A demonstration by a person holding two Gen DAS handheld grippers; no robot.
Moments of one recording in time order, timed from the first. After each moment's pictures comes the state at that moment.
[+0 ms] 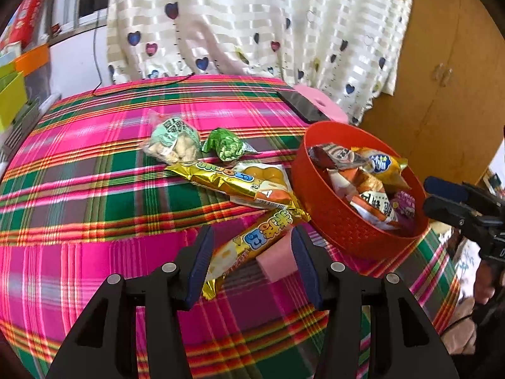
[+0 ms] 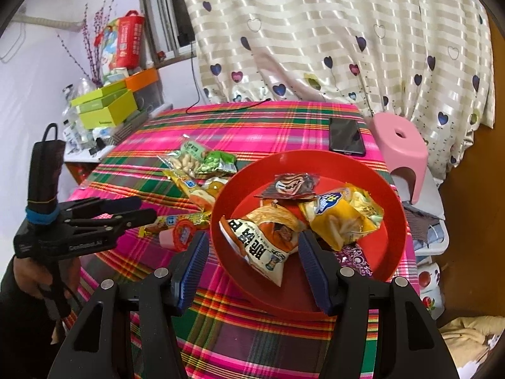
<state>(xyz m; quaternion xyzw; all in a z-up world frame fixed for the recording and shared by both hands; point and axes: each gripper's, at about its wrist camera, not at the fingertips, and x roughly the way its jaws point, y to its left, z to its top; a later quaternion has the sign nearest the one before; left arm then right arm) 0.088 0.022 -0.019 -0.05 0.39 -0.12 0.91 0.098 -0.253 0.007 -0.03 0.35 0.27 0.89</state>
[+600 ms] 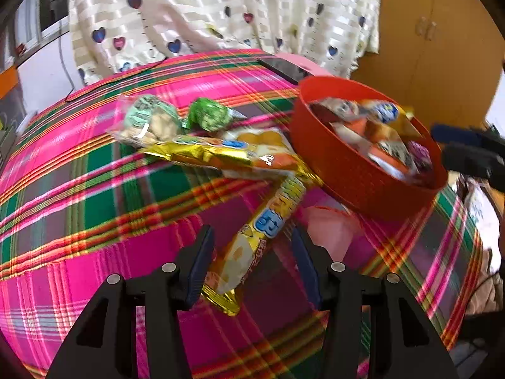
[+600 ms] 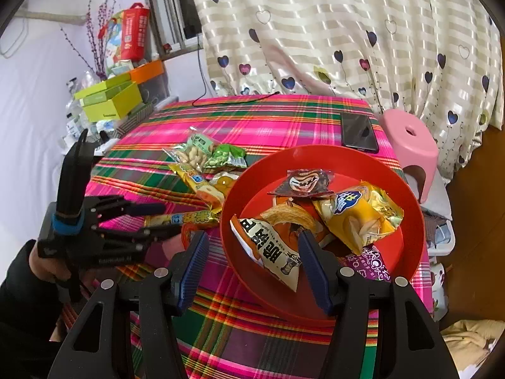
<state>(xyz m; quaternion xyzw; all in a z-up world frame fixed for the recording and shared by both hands) 0.101 0.012 -0.050 0.03 0.43 -0.17 0.89 0.102 -0.239 0.001 -0.03 0.36 0.28 0.89</state>
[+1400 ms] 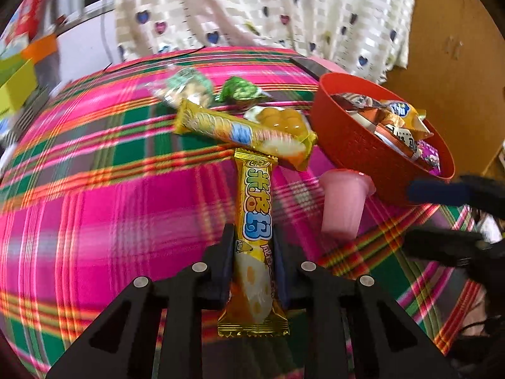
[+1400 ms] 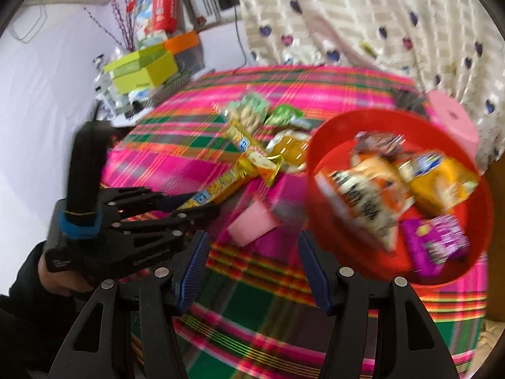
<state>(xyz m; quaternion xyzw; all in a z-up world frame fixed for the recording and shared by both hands) 0.054 0.025 -0.057 -0.03 0.43 -0.08 0.90 0.082 -0.184 -0.041 -0.03 0.43 0.35 0.83</state>
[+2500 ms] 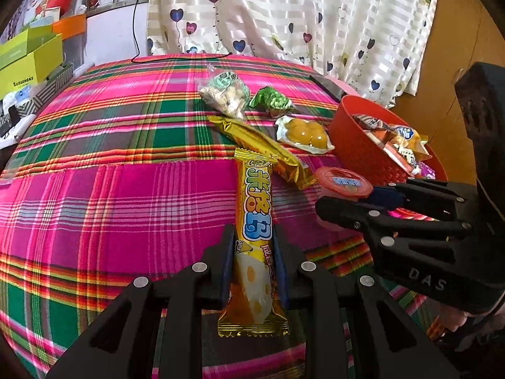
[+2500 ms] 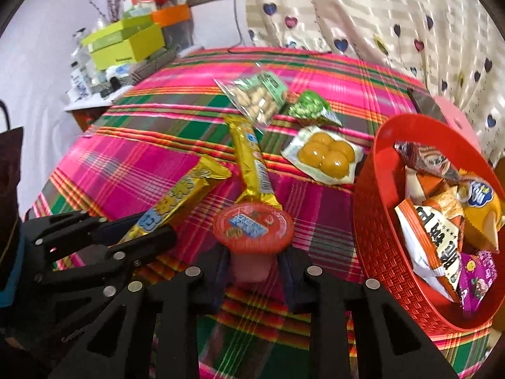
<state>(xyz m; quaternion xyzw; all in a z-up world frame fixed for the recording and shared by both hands) 0.029 0.056 -0.051 -0.08 0.41 -0.06 0.91 0.094 -0.111 -0.052 -0.09 0.42 0.31 0.85</state>
